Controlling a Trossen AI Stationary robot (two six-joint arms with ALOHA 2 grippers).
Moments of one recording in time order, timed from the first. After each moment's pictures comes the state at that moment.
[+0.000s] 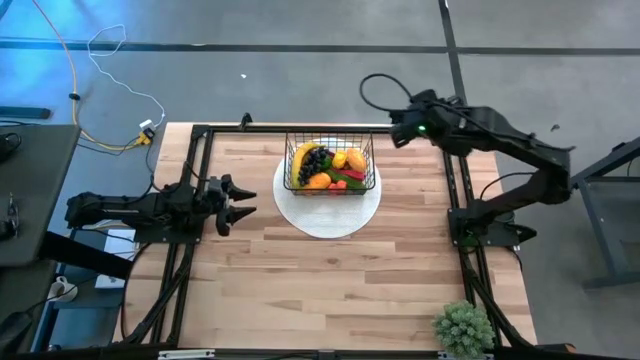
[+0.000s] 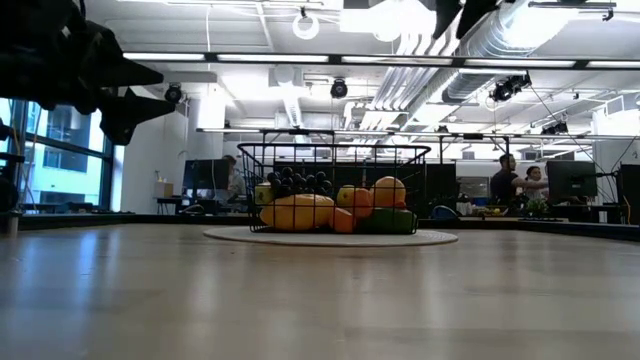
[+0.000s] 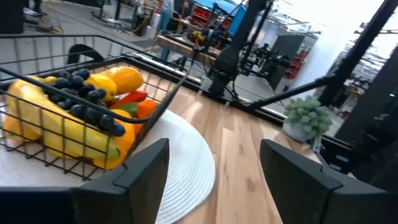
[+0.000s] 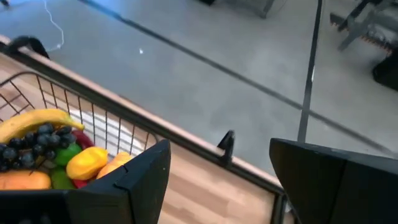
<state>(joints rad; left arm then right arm) 0.14 0.13 0.01 0.06 -0.09 -0.36 -0.26 1.32 1.64 -1.23 0.79 0.49</state>
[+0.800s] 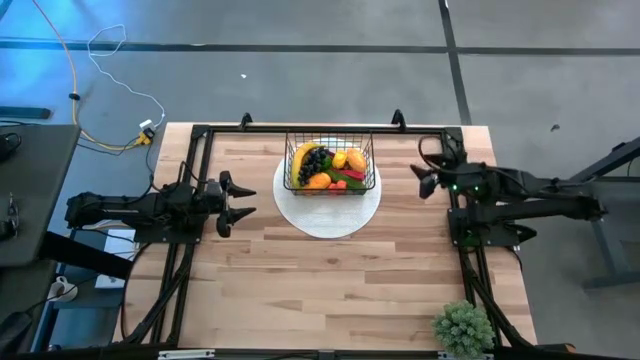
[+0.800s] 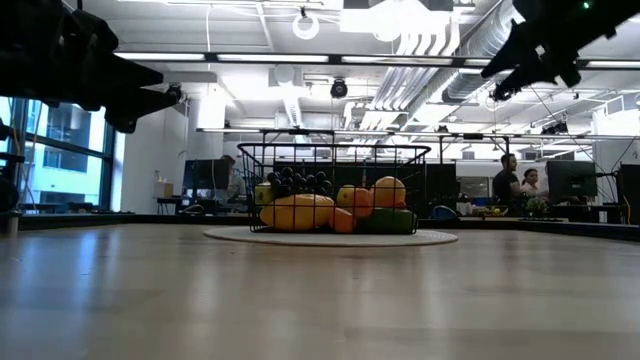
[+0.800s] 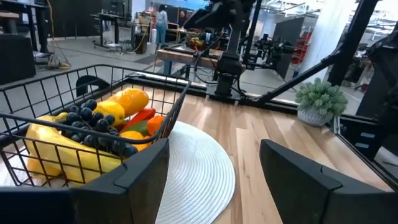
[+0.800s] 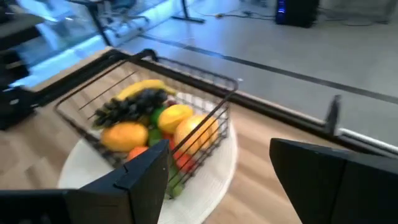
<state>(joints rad) 0.14 0.13 0.01 0.08 -0.09 -0.15 -0.04 0.53 0.64 -0.61 0.65 0.53</state>
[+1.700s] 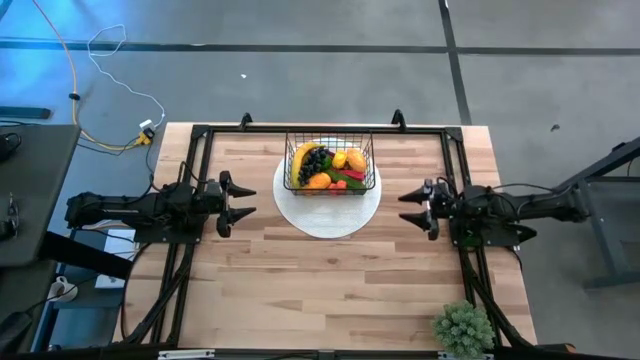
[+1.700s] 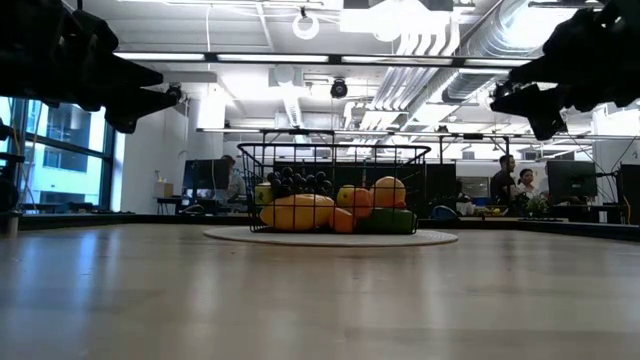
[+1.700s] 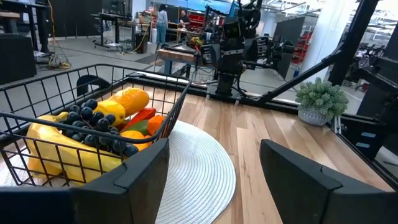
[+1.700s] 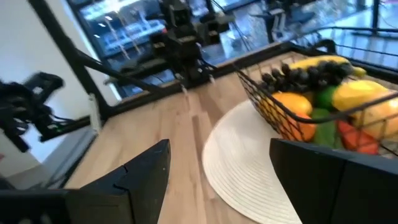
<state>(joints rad) 0.14 0.13 0.01 0.08 -0.09 -0.15 0.06 0.18 0.09 -0.01 0.11 0.33</state>
